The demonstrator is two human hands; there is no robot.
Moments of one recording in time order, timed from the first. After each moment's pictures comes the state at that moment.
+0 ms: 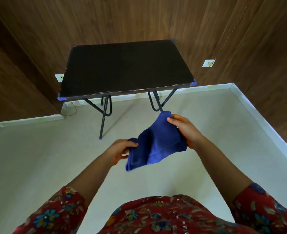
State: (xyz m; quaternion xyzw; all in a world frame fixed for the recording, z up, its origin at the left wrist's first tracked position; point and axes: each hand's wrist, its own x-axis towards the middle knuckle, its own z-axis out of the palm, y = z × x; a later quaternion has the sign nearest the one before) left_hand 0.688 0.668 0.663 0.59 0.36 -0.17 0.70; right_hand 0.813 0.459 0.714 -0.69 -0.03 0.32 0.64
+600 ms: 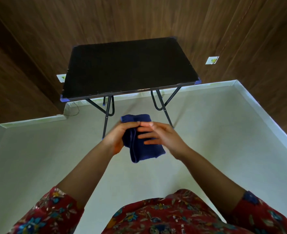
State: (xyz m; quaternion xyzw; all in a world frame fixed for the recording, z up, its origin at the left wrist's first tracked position) left_hand 0.708 0.675 0.735 0.56 0.30 -0.07 0.77; right_hand 0.760 0.513 0.727 -0.66 -0.16 0.33 0.65
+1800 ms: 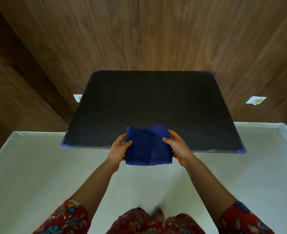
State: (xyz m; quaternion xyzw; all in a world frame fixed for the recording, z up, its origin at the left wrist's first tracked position) left_hand 0.965 0.858 0.674 0.59 0.42 0.06 0.68; right_hand 1.101 0.690 0.674 -0.67 -0.02 0.40 0.62
